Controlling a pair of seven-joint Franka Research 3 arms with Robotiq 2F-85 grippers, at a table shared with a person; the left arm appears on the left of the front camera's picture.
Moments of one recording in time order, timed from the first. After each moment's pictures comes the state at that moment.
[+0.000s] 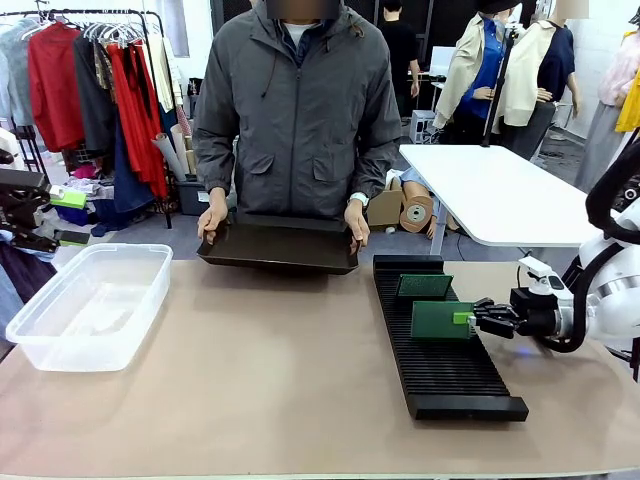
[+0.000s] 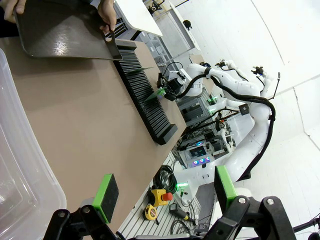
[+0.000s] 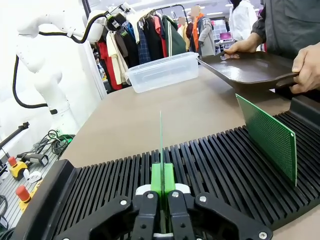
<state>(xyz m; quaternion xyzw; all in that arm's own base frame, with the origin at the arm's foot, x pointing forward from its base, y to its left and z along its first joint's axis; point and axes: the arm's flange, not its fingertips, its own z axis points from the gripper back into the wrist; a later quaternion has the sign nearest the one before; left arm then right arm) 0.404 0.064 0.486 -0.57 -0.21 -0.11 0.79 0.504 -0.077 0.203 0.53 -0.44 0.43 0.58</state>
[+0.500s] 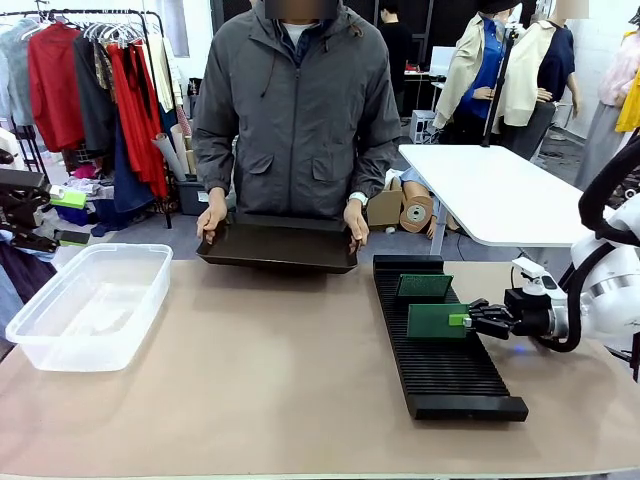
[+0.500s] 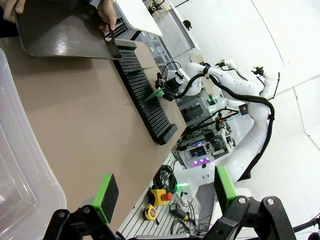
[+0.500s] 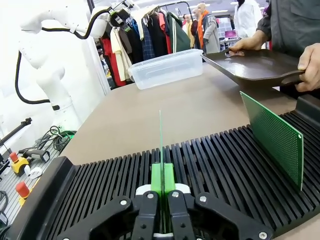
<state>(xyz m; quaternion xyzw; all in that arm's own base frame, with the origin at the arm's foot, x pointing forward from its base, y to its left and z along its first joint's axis) 0.404 0.064 0.486 -0.57 -0.21 -0.11 0.79 0.510 -0.069 0.198 0.53 -0.43 0.44 0.58</state>
